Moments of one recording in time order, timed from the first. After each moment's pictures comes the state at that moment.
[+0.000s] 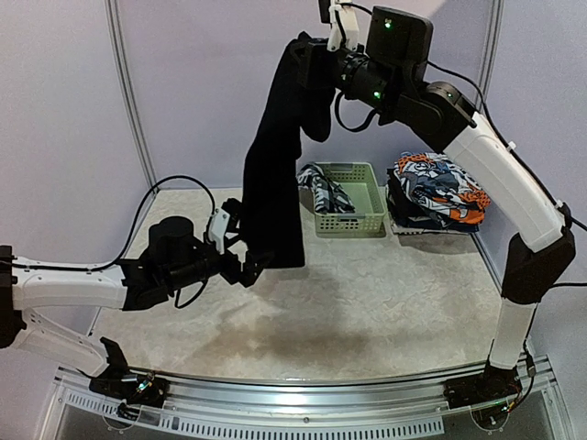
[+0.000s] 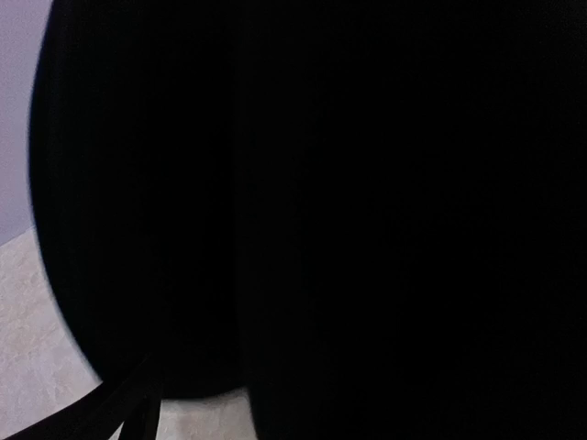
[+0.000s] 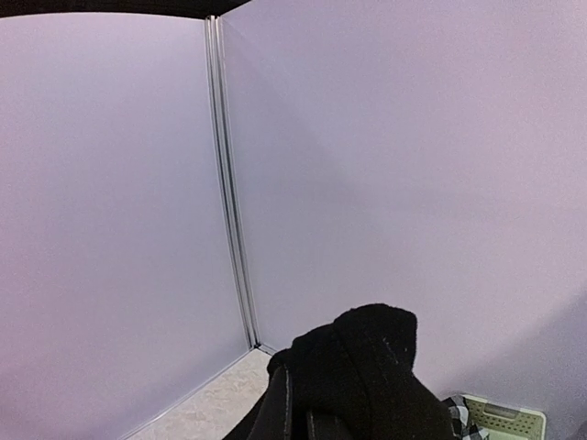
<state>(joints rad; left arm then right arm) -0.86 1.22 0.59 0.39 -0.08 -0.11 0.98 1.91 2.41 -0.35 0.32 0.08</state>
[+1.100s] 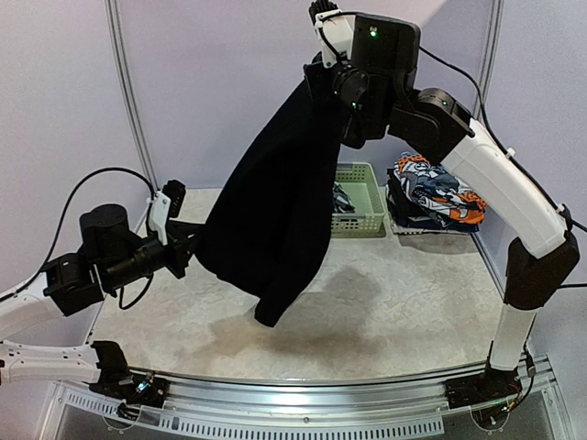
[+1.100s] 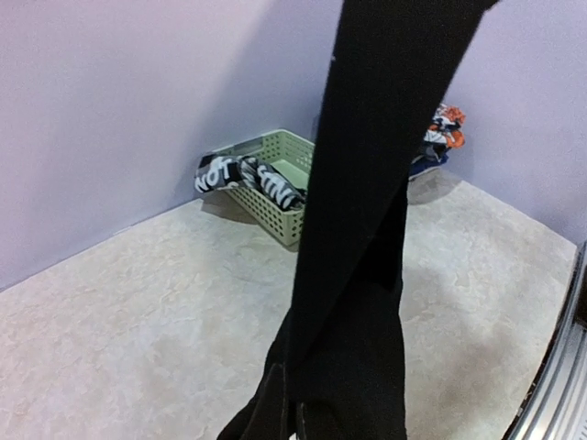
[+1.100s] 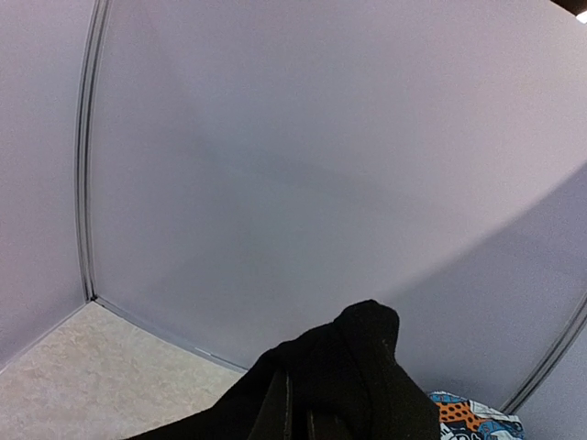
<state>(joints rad) -0.89 0.76 0.69 -0.16 -0.22 -0.07 1.07 1.90 2.38 -0.38 0.81 -0.25</state>
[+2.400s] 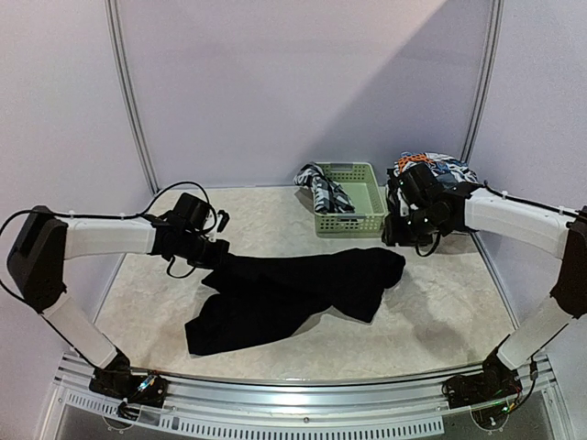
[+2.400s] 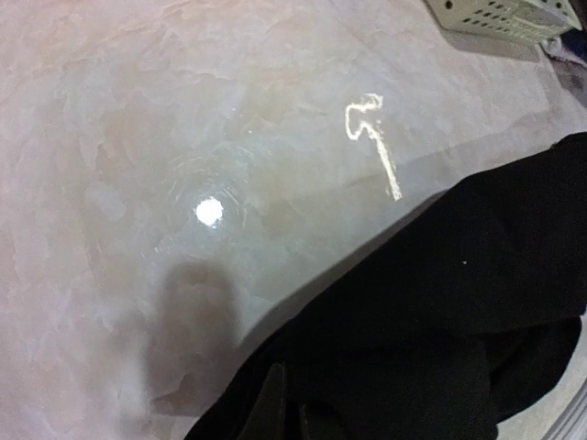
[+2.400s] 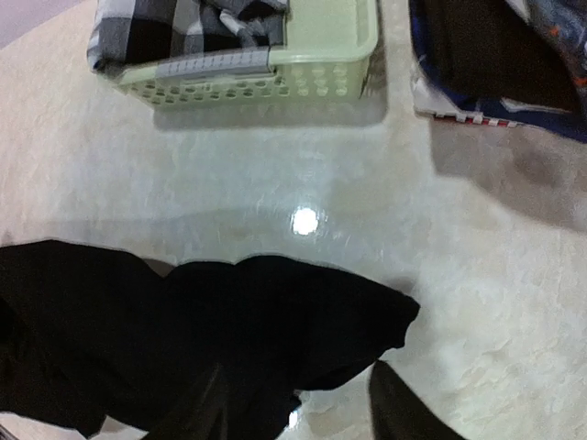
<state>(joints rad) -0.50 1.56 0.90 -0.27 0.13 -0.32 0.58 1.54 1.18 -0.63 0.14 0.50</state>
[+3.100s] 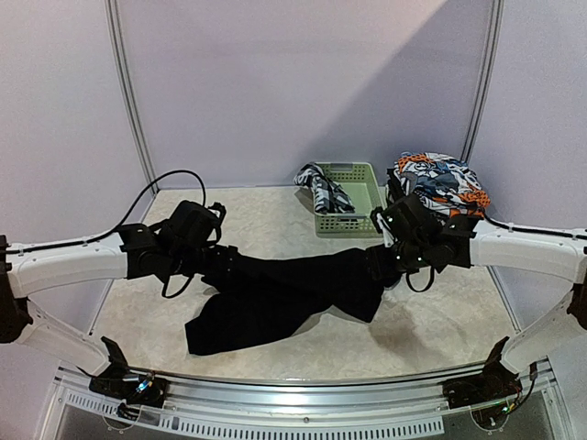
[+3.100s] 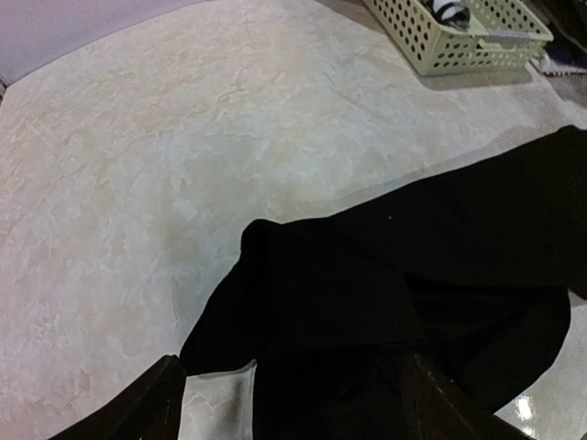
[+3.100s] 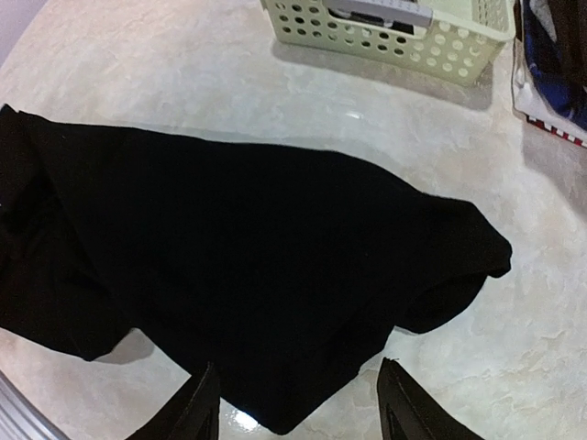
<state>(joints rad) -0.82 1.29 0.87 -0.42 -0.40 -0.41 0.81 1.41 1.00 -0.50 0.19 0.47</state>
